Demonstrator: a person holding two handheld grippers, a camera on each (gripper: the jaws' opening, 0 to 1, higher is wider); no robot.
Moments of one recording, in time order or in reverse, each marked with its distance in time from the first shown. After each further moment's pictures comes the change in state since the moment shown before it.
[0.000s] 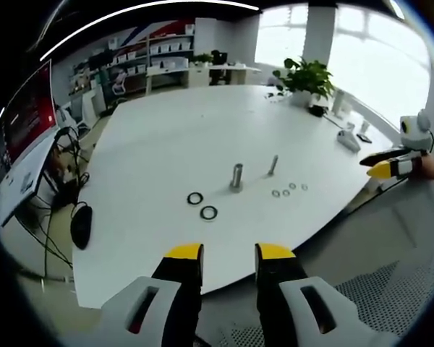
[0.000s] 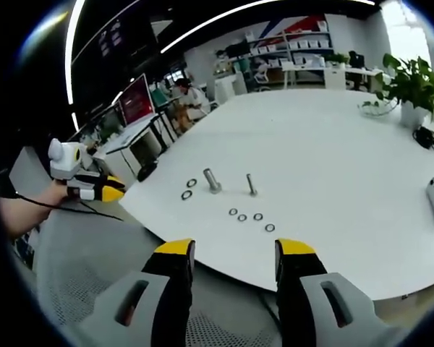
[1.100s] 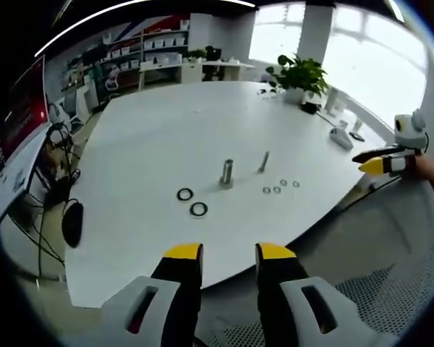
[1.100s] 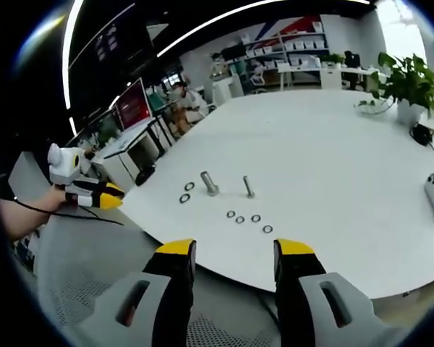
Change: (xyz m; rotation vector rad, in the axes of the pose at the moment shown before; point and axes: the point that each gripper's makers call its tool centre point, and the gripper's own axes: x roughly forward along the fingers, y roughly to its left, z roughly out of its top) left arm 0.001 -0.008 0.000 -0.013 0.005 -0.045; right arm -0.001 -0.003 0.002 0.022 -0.012 -0.010
